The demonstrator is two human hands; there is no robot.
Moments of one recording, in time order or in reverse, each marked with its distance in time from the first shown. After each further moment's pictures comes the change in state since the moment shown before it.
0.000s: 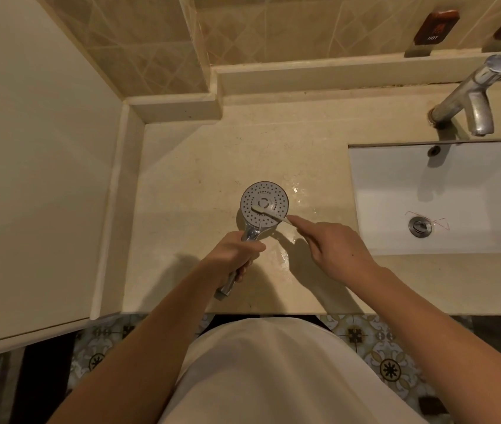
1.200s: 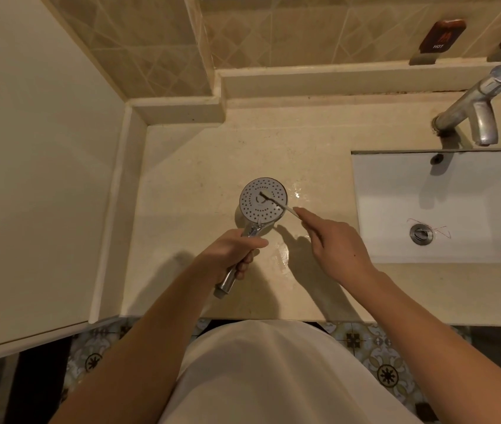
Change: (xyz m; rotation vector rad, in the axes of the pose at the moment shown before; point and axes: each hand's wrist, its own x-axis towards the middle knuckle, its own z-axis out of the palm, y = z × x) left_hand 0.006 0.011 -0.014 -0.131 -0.107 -0.021; right_hand 0.011 -0.005 -0.005 0.192 0.168 0.089
